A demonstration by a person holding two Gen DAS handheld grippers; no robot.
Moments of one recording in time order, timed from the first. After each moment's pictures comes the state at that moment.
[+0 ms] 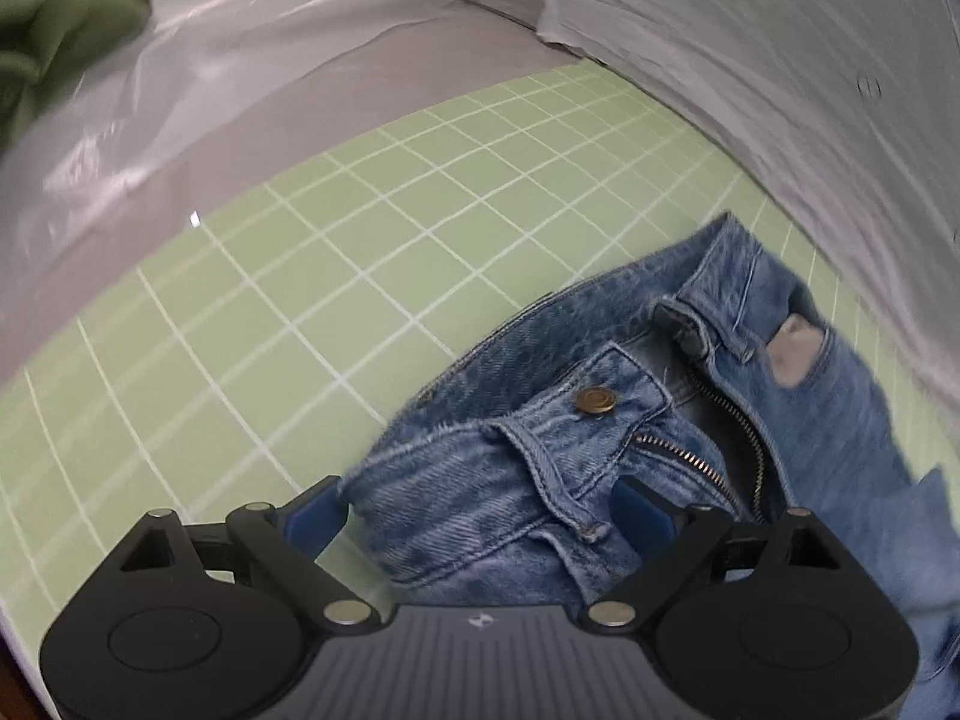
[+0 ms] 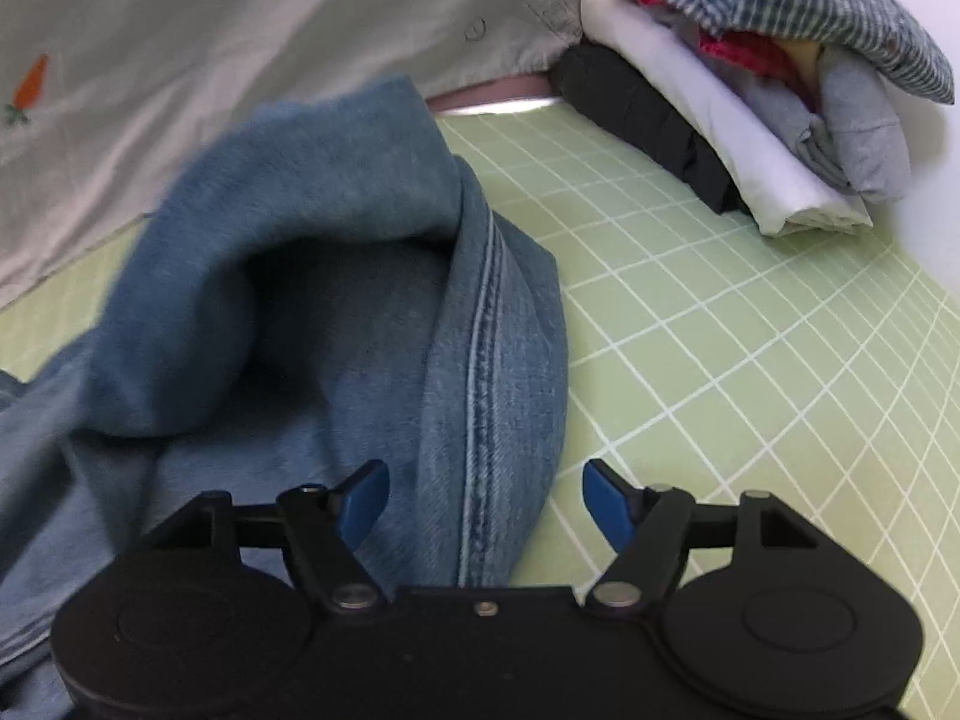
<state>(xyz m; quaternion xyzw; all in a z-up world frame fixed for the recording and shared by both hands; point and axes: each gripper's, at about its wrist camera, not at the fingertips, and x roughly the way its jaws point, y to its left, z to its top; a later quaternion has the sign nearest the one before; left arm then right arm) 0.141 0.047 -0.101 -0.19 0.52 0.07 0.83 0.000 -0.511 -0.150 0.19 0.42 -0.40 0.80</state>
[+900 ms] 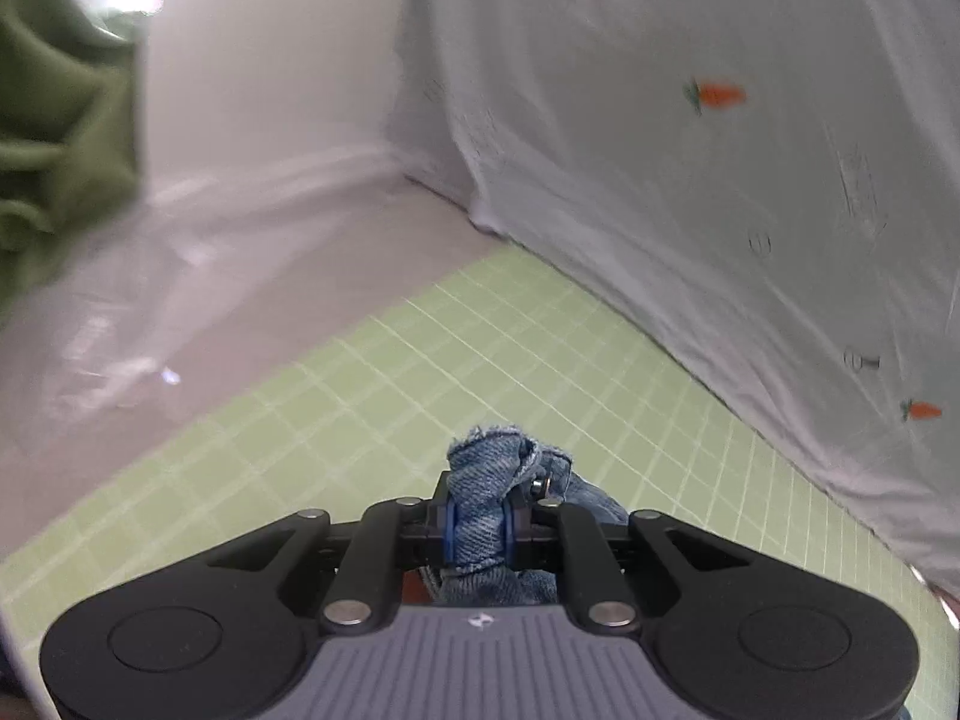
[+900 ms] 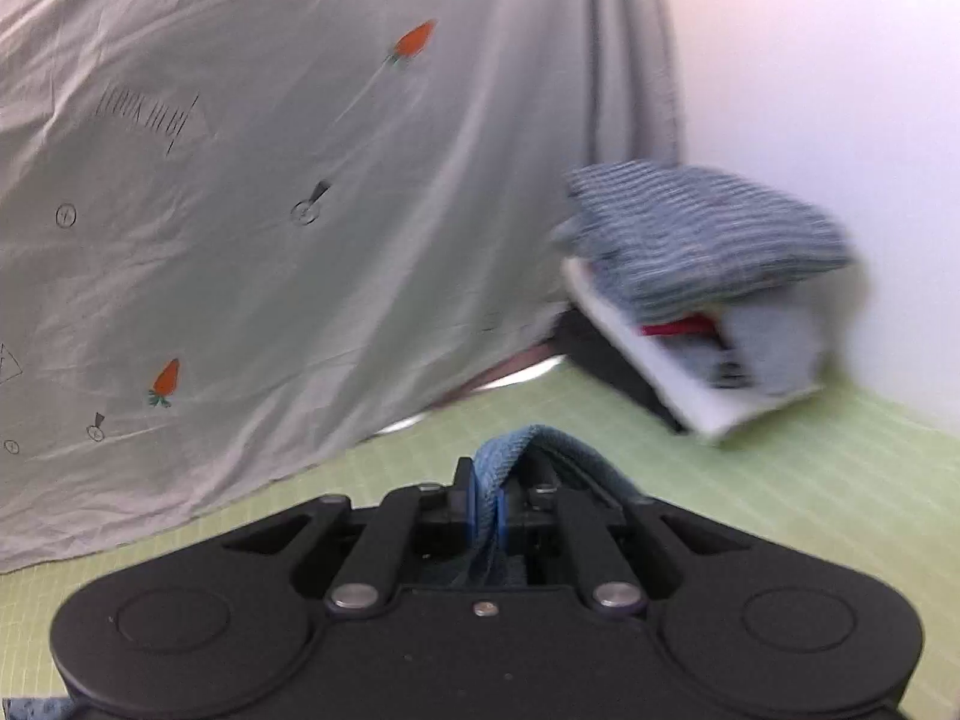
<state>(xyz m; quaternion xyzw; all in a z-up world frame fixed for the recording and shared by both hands) 0.157 0.038 -0.007 -0.15 0.39 0.02 0.91 -0.060 -0.490 0.004 0.17 0.21 -0.36 0.89</state>
